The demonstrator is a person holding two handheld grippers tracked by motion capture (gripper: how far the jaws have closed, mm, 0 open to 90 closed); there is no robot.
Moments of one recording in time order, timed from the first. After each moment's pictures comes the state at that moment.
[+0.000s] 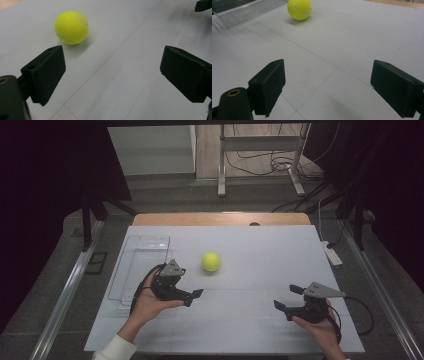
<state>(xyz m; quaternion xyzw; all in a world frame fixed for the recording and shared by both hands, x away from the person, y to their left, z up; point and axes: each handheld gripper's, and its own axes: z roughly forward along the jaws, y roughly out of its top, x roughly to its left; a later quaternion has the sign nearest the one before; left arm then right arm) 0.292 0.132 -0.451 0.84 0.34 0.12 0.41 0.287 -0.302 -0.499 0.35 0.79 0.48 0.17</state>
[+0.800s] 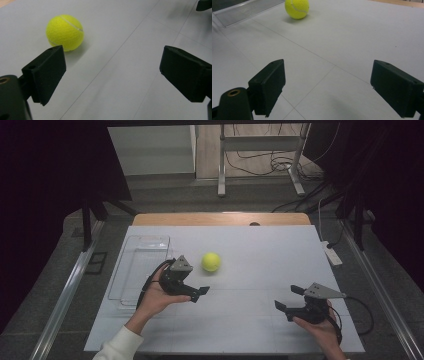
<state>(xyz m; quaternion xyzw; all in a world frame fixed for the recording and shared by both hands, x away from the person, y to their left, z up) 0.310 0.116 -0.450 0.85 0.32 0.10 0.40 0.285 -0.304 -0.501 0.35 0.79 0.48 0.17</state>
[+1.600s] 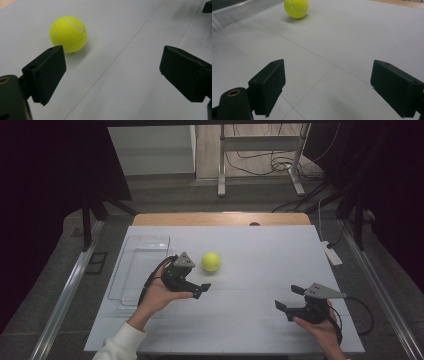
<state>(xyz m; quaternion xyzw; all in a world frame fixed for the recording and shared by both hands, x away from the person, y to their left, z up) 0.318 0.111 -0.444 0.86 0.33 0.10 0.38 0.286 -0.305 -0.501 0.35 0.79 0.48 0.17</state>
